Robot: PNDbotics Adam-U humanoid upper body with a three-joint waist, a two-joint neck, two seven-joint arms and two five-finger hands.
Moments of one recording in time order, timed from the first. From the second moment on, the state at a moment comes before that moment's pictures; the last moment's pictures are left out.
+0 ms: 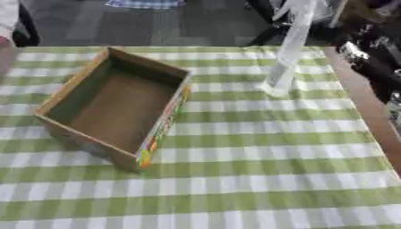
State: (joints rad) left arm -0.07 0.25 0.26 -1.94 0.20 -0.24 0.36; right arm -0.39 -0.68 -0.20 -1.65 -0.24 0.04 0.06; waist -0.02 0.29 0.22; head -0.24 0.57
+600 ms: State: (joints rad) left arm -0.07 0.25 0.26 -1.94 0.21 -0.24 0.35; right arm -0.43 -0.71 -0.17 -1.61 -0.19 0.11 0.08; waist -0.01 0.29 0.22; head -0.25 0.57
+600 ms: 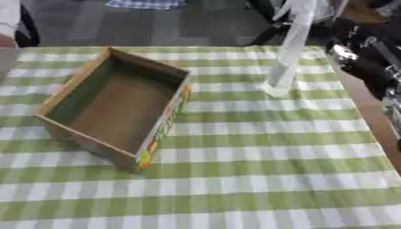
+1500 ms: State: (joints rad) left arm -0.07 0.25 0.25 -1.94 0.22 -0.25 0.33; right arm -0.51 -0.74 -0.12 -1.53 -0.19 0.13 0.11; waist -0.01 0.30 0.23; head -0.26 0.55
